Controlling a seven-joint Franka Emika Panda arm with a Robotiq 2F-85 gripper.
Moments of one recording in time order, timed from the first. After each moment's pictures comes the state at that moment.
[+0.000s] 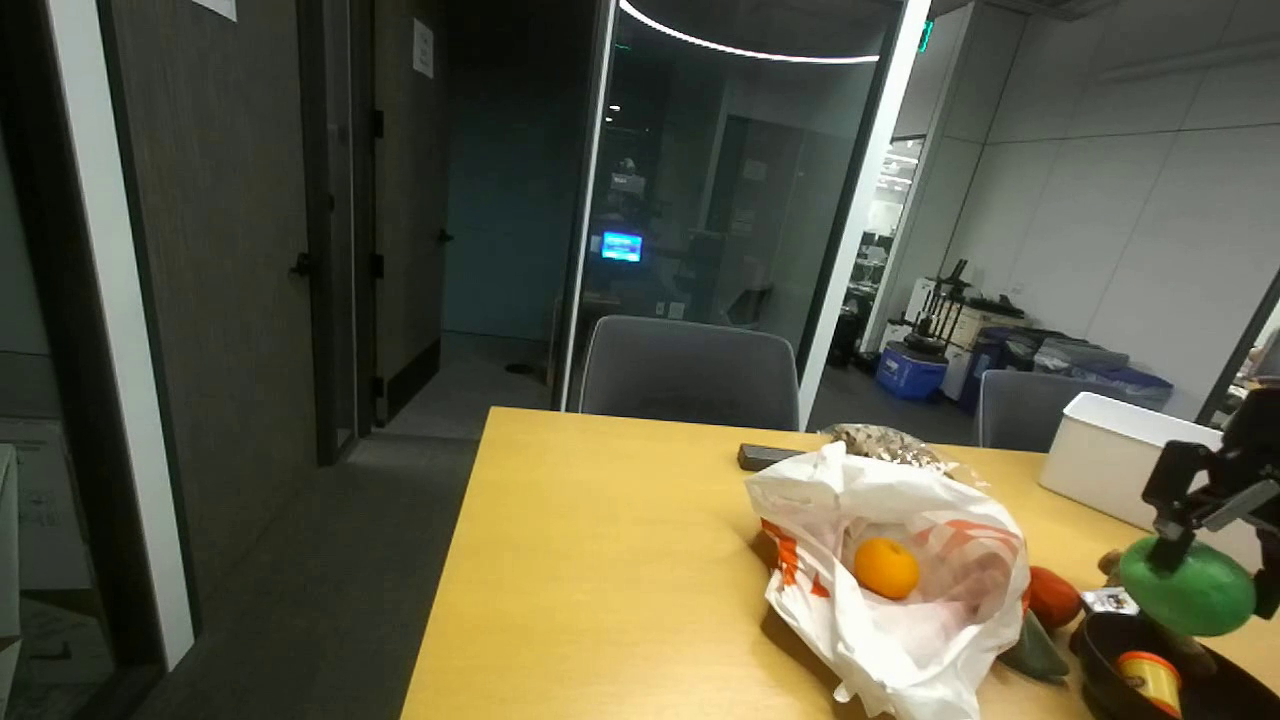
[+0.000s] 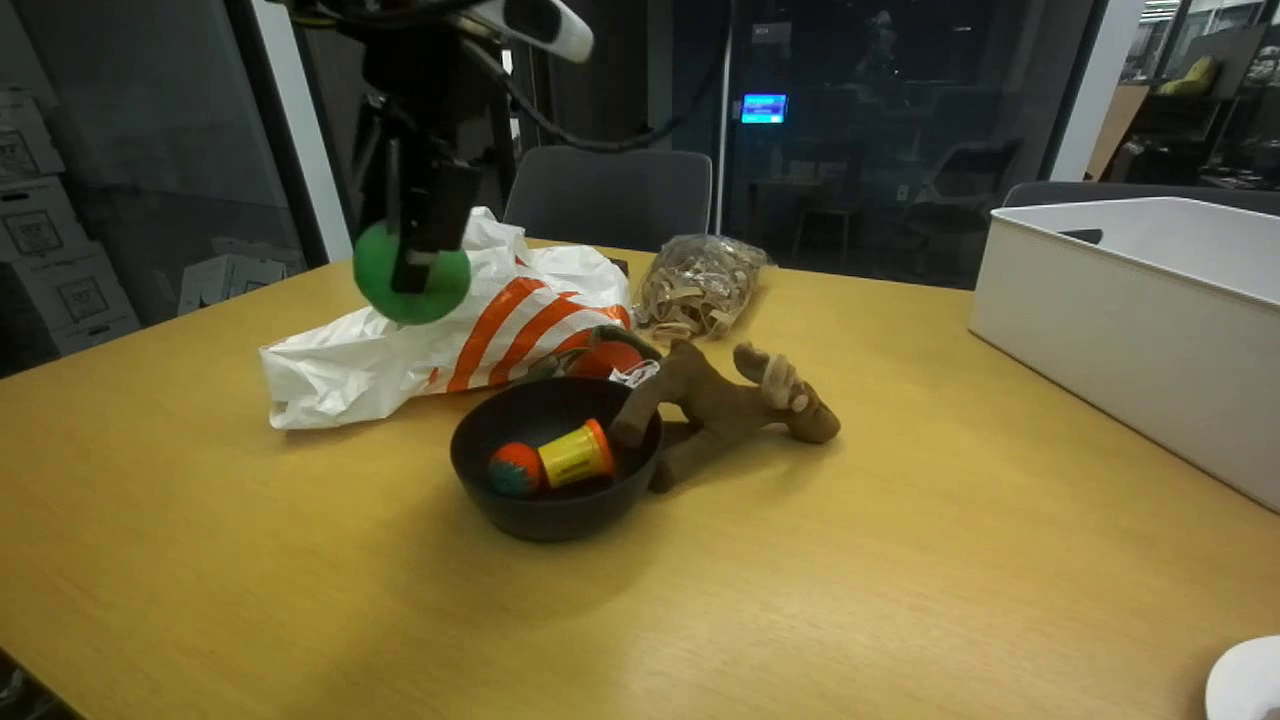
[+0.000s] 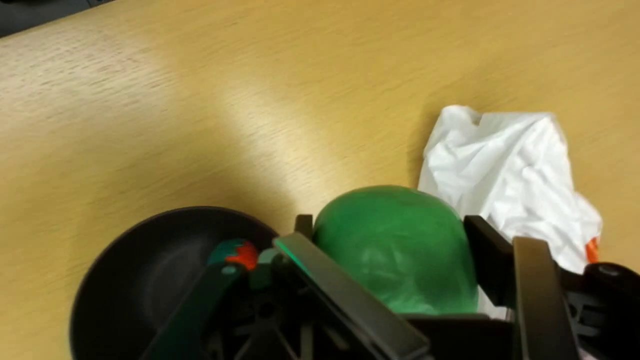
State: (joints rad) arm -0.10 -0.27 -0.10 -2.29 0.24 1.76 0.09
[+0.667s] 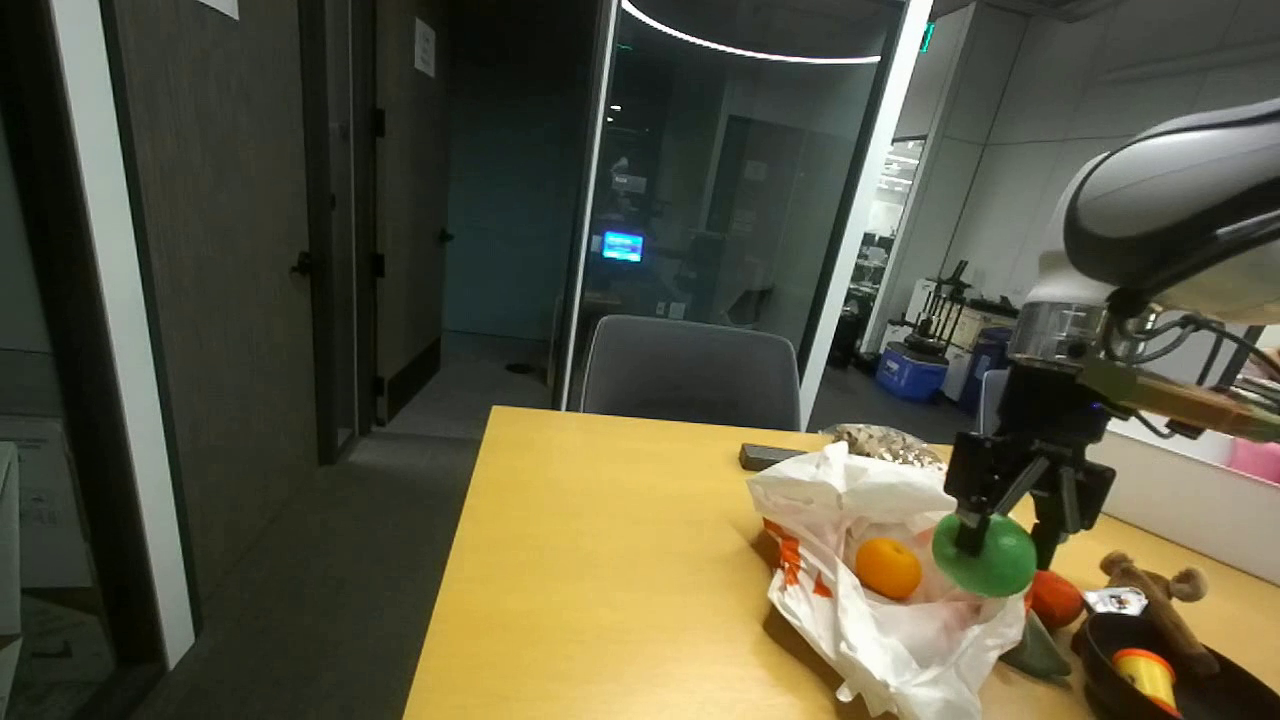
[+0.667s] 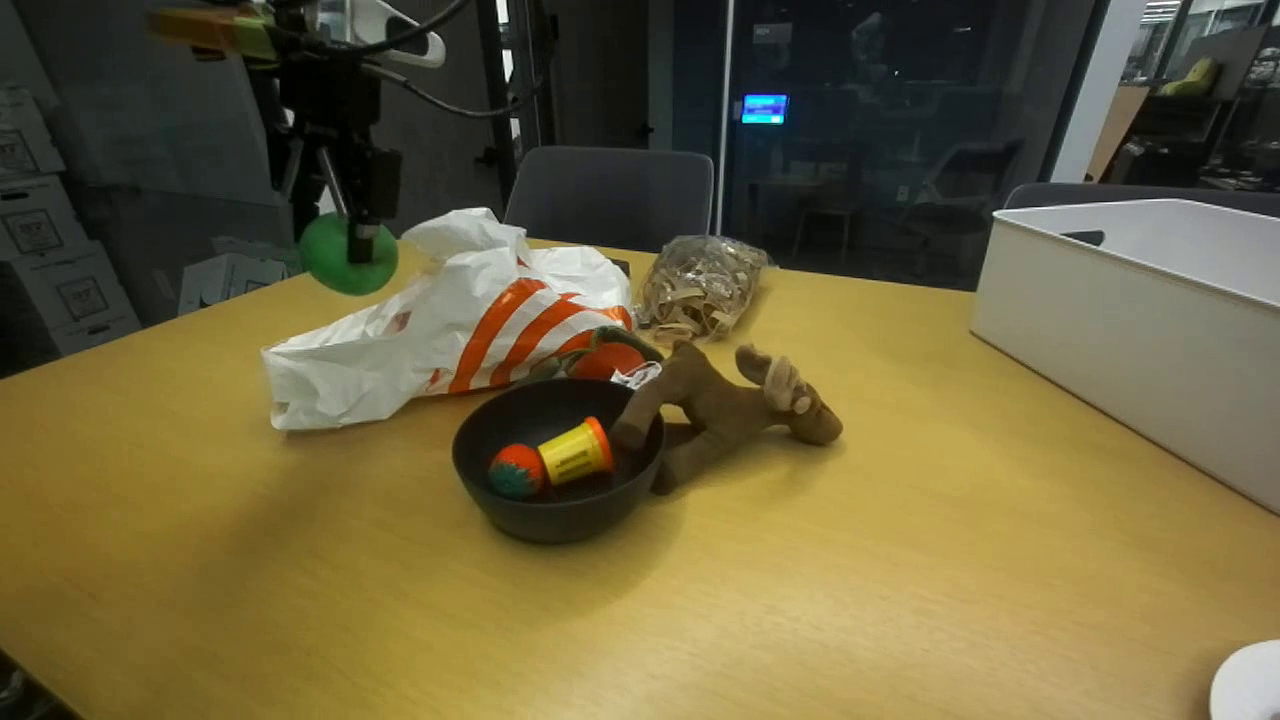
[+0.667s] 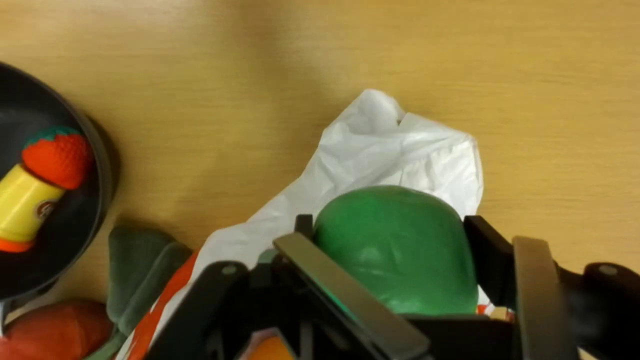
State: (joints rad) arm 0.08 -0.10 0.12 -2.17 0.13 1.90 0.13
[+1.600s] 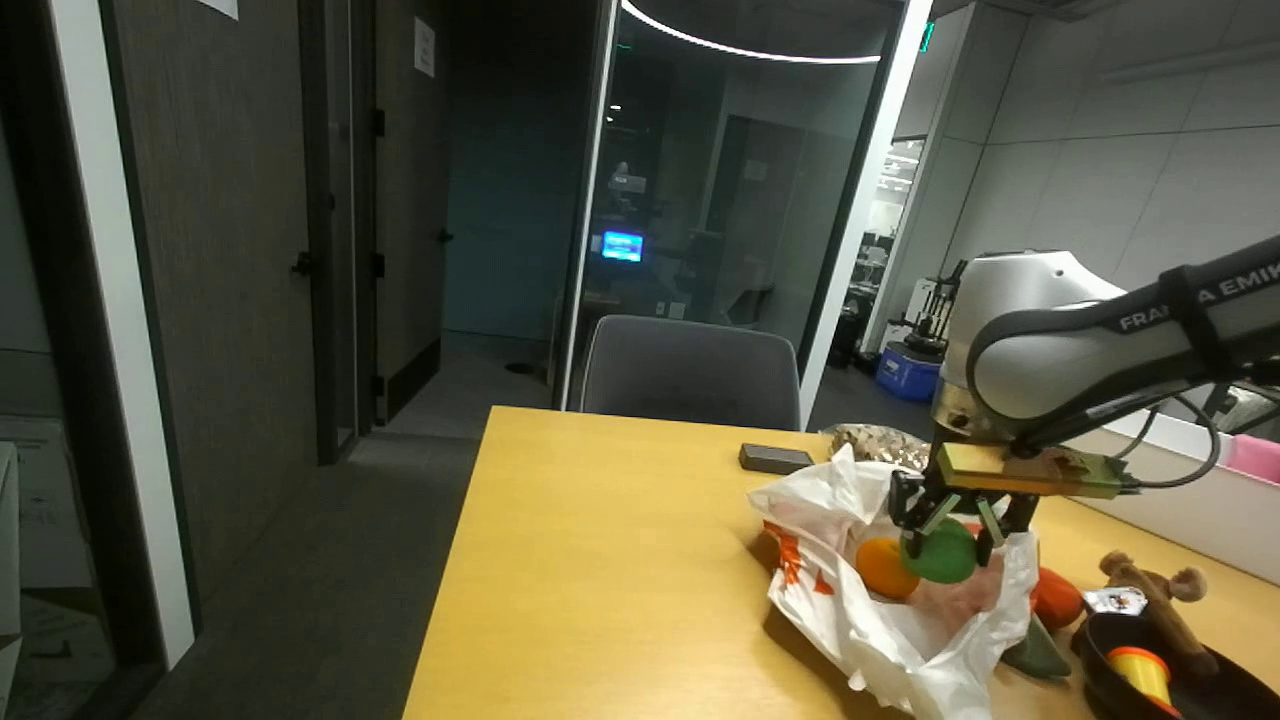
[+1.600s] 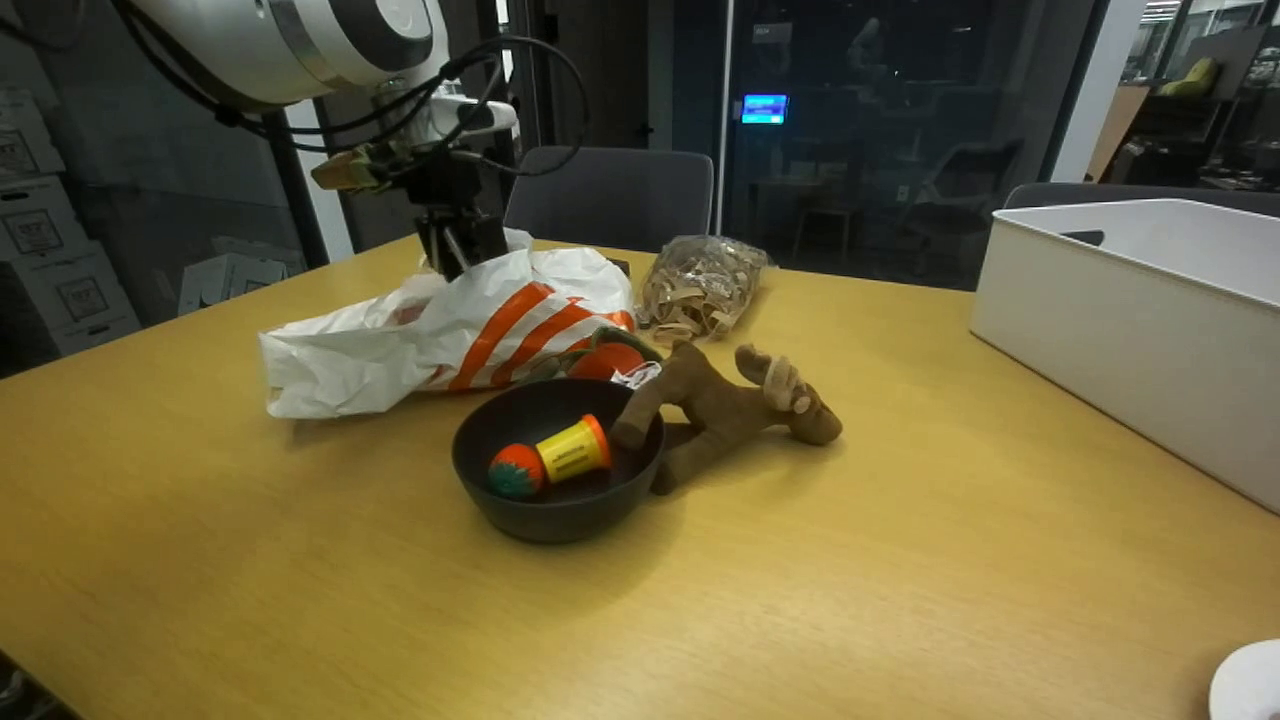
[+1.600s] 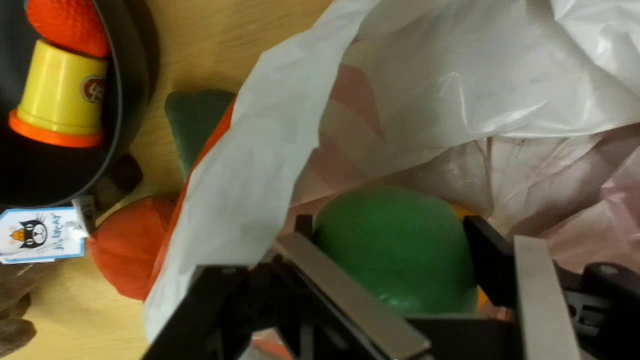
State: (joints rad) arm 0.11 0.17 0.07 -2.10 -0.27 2.24 0.62
